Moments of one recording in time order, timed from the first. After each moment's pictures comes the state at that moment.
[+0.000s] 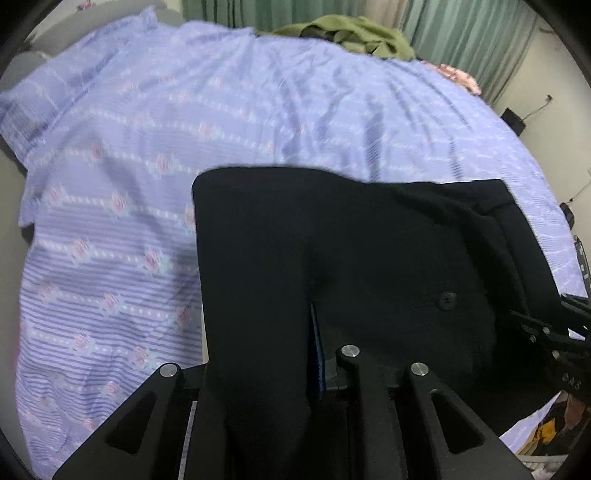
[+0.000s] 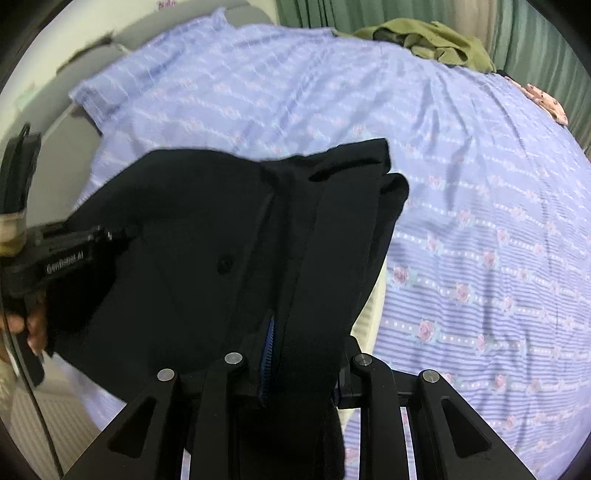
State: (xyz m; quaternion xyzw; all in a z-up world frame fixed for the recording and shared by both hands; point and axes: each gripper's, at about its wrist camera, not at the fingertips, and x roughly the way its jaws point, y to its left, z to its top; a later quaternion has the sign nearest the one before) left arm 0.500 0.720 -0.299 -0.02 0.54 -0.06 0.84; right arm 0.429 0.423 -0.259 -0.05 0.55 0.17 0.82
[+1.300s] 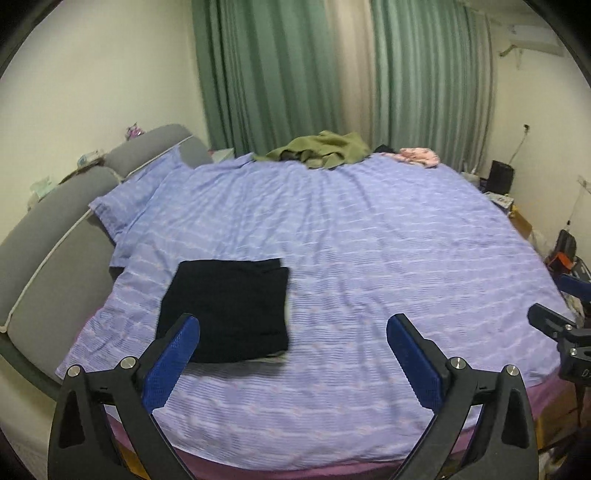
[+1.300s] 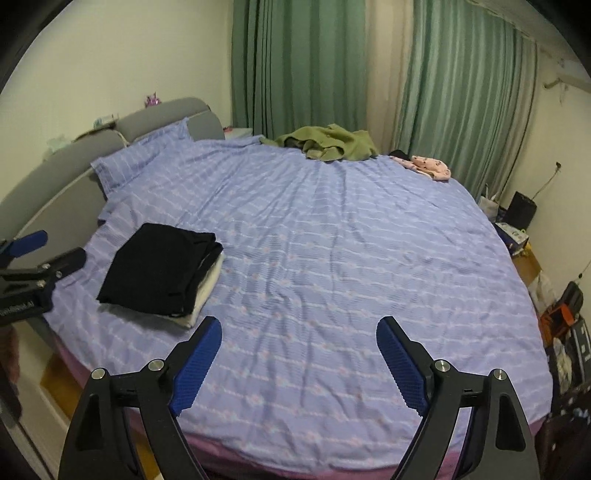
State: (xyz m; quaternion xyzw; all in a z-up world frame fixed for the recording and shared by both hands) left arm 0.172 0.396 -0.021 0.02 0.33 0.01 0.94; right arm 0.155 0.115 -0.005 -0.07 0.36 0.09 0.92
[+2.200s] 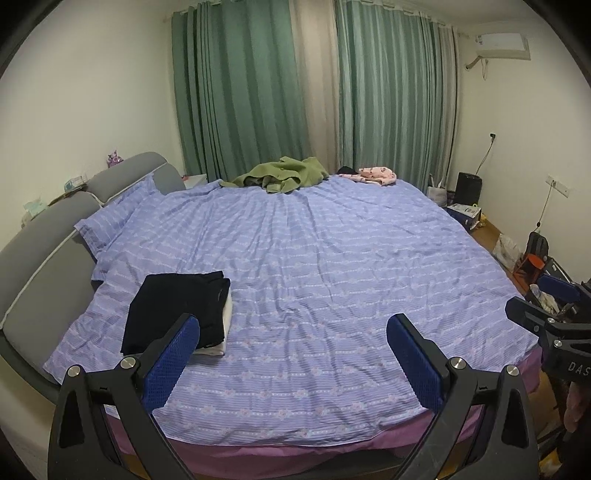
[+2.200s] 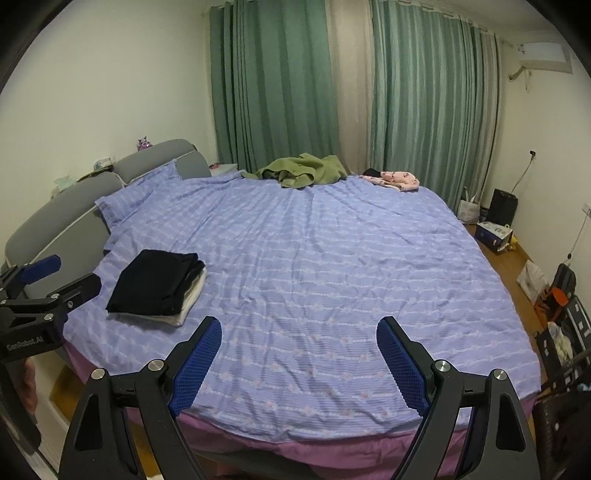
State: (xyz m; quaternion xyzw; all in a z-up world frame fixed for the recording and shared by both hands) left arm 0.078 0.276 0.023 0.02 0.29 -0.03 0.96; right arm 0.055 -0.008 0.038 -0.02 0.31 0.08 0.95
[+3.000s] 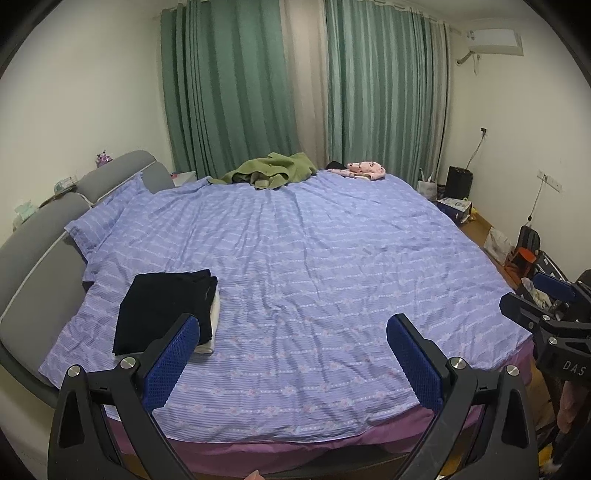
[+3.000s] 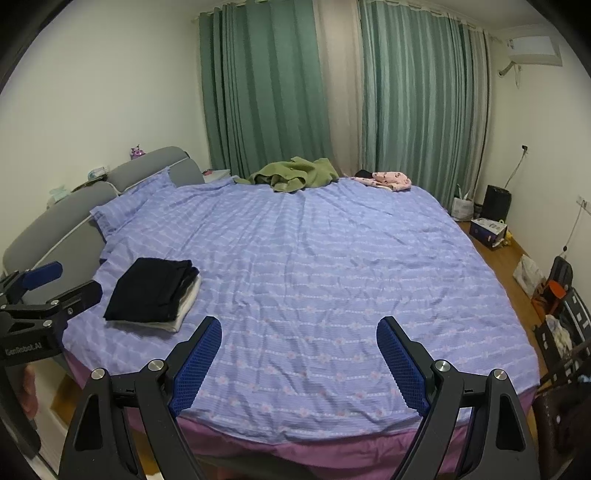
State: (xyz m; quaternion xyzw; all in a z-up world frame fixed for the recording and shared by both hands) left arm 0.077 0.260 0.026 0.03 0.30 -0.05 0.95; right arm 0.049 -0.014 0.042 -0.01 0.31 0.06 0.95
